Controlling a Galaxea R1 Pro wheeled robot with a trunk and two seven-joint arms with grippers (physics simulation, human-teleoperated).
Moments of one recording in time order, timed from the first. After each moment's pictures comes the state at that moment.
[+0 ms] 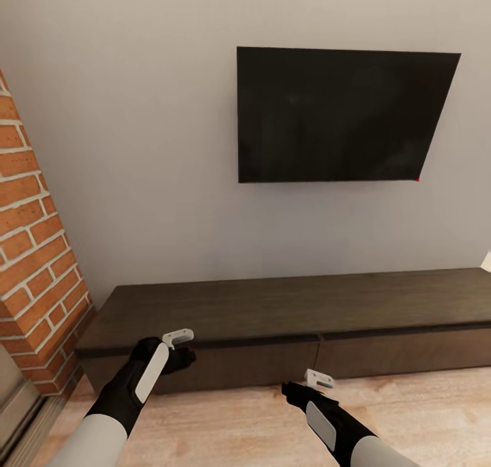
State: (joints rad) left arm -0.57 -0.03 -0.05 -0.88 0.43 0.82 0.31; right arm -0.59 0.07 0.34 -0.32 -0.62 0.09 -0.16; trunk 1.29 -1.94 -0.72
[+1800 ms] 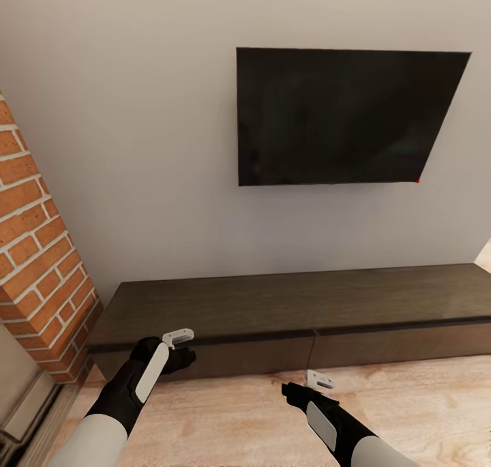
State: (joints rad) left arm -0.57 -0.03 -0.05 -0.88 0.43 0.82 0.31; right arm -0.59 0.07 0.34 -0.32 -0.62 0.10 -0.15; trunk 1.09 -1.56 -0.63
